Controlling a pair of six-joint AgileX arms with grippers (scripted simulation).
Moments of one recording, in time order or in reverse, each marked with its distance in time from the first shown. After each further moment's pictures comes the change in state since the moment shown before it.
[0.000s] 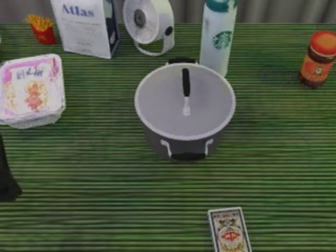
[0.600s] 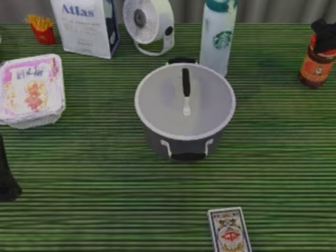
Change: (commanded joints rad) left arm 0.000 0.000 0.000 0.000 0.000 0.000; right arm 0.013 0.765 0.779 -0.310 -0.073 -0.206
